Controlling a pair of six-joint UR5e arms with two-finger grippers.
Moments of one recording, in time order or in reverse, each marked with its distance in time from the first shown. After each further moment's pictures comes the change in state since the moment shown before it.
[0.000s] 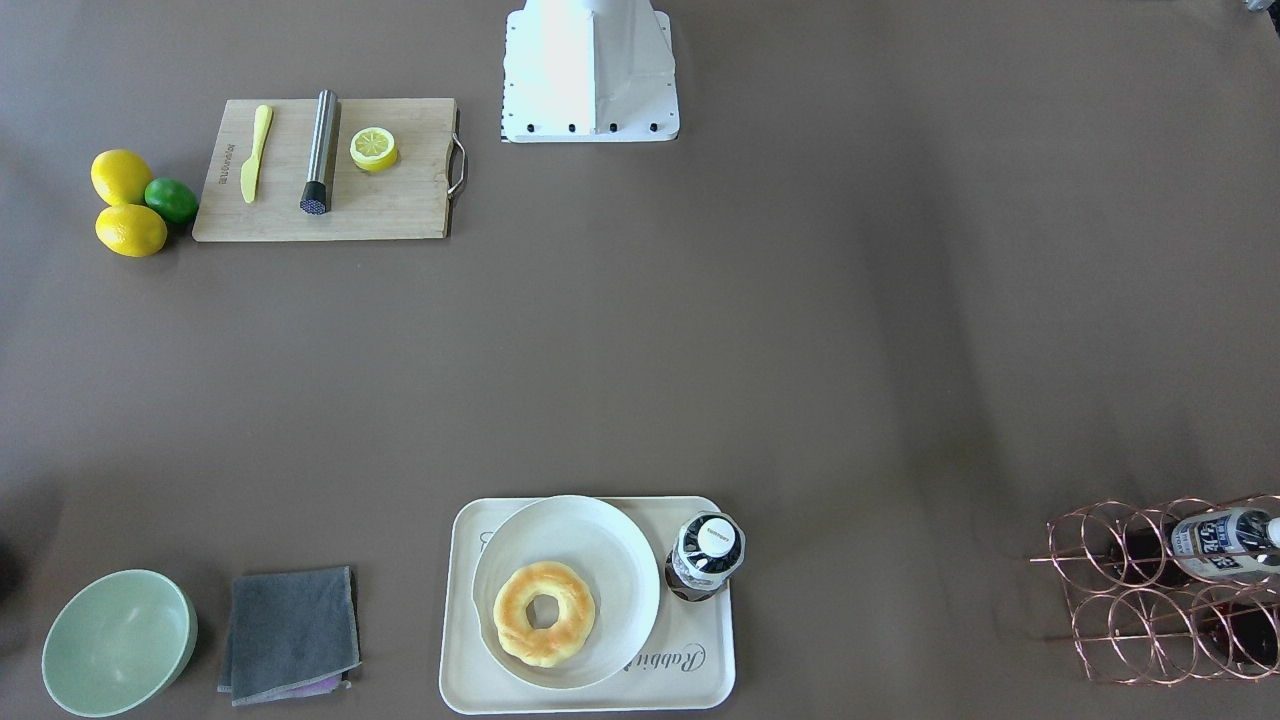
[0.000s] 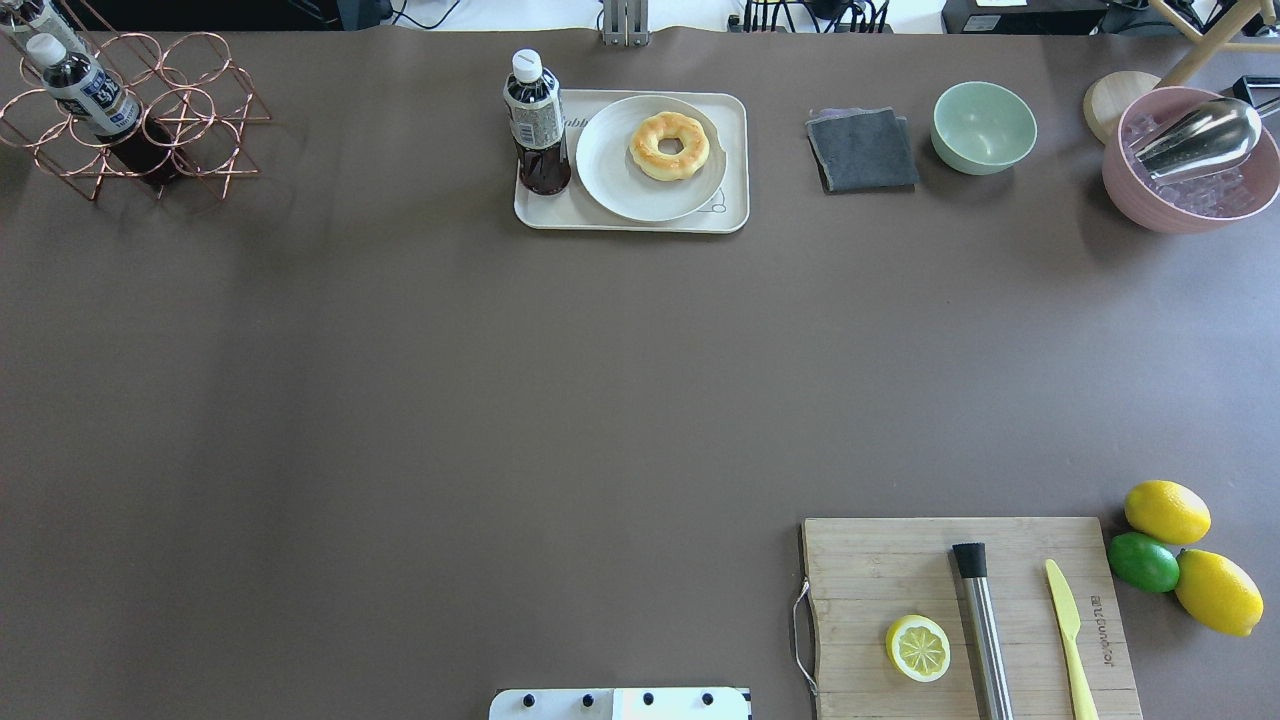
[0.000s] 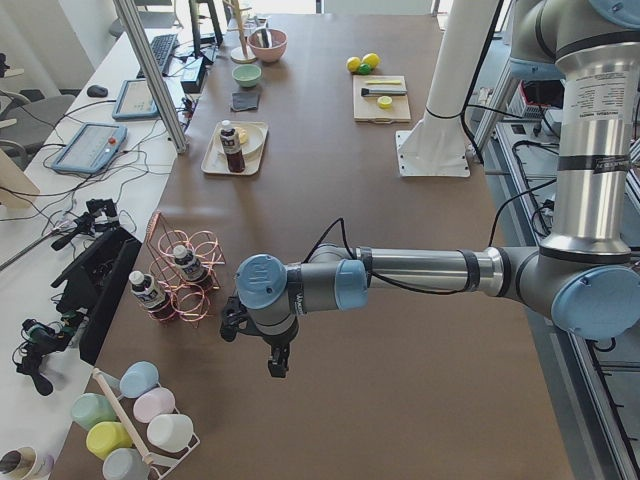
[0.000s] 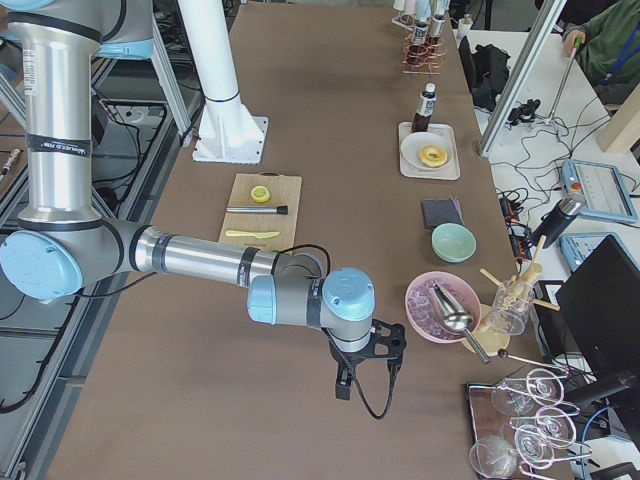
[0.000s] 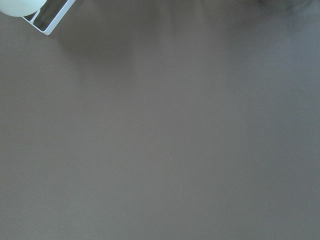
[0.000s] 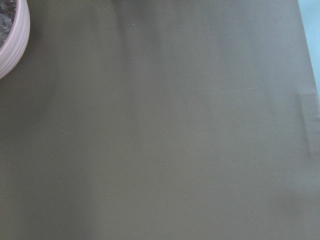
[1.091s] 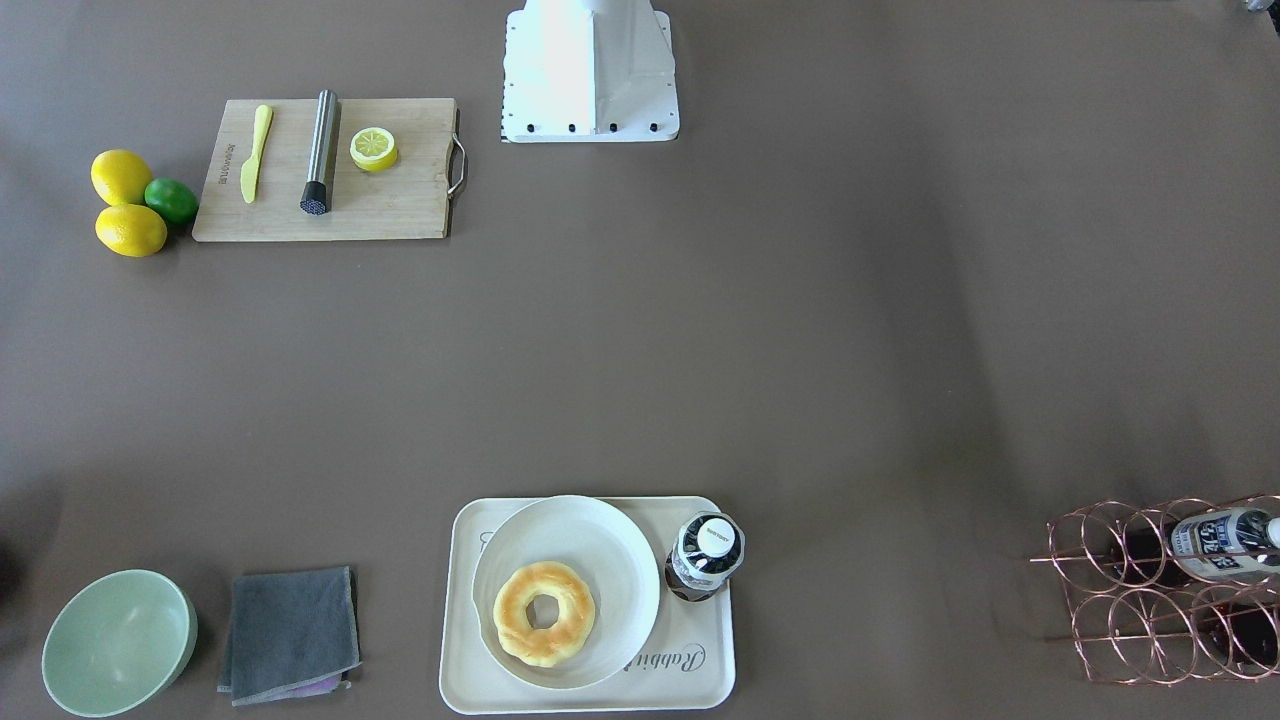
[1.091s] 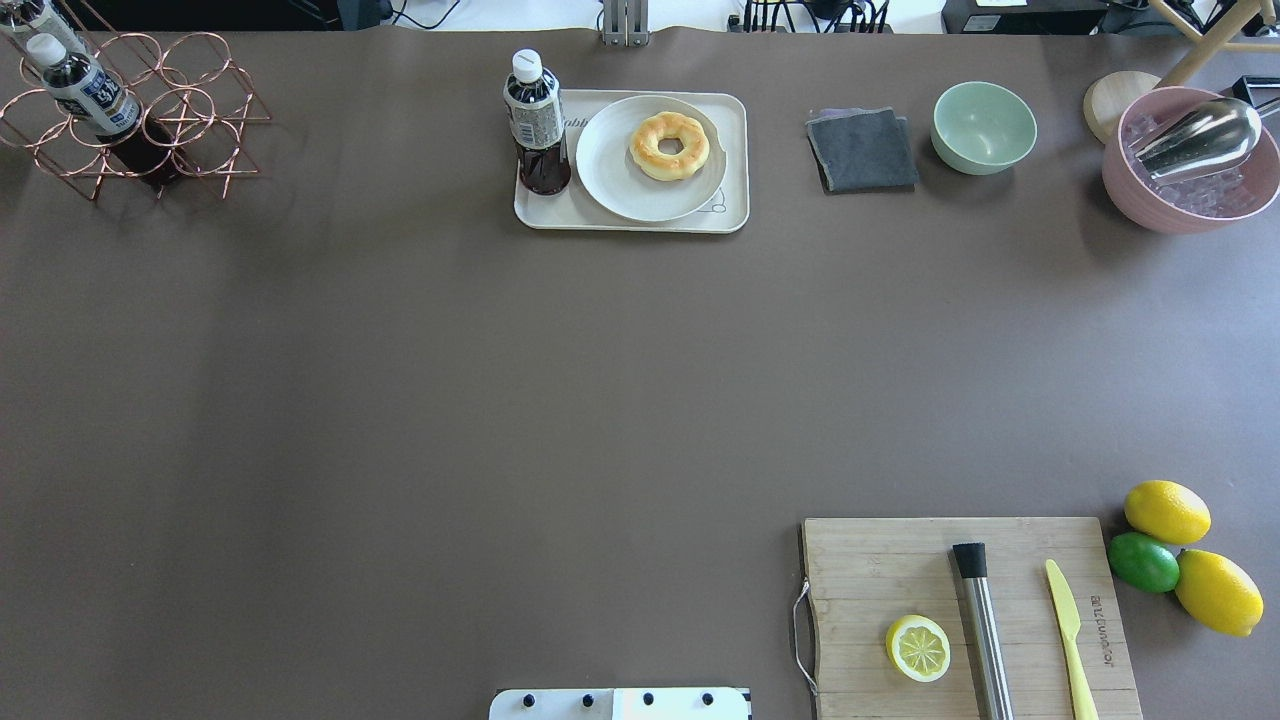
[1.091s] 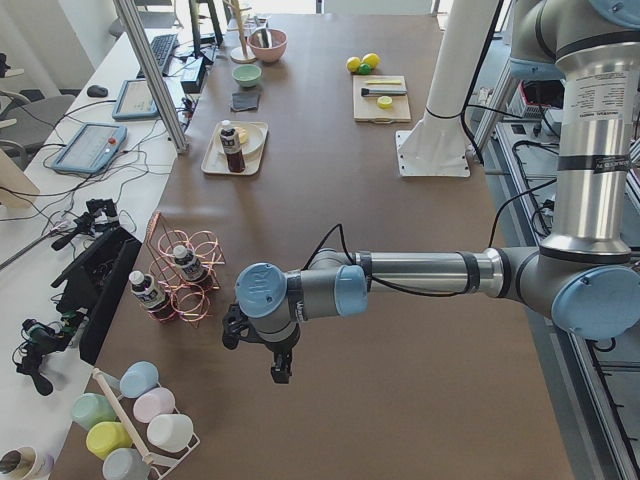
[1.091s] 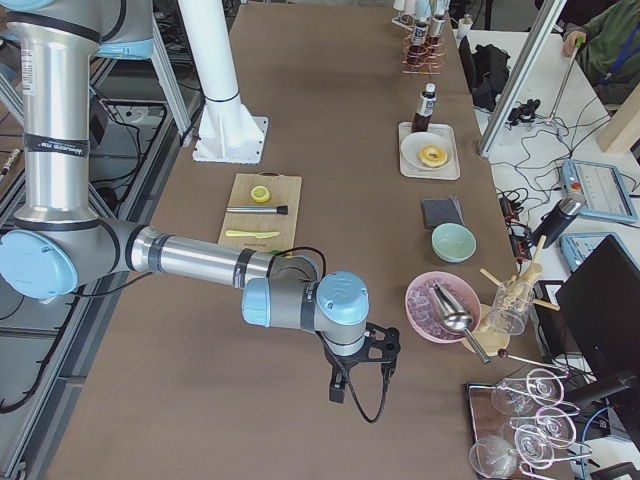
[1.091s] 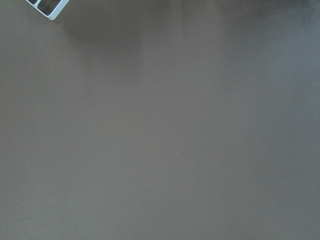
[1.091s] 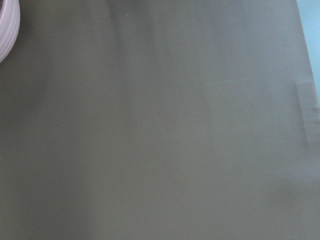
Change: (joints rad) left arm 0.000 0.001 0.024 0.002 -0.002 -0.002; right arm 0.003 -0.018 0.003 0.002 0.000 0.002
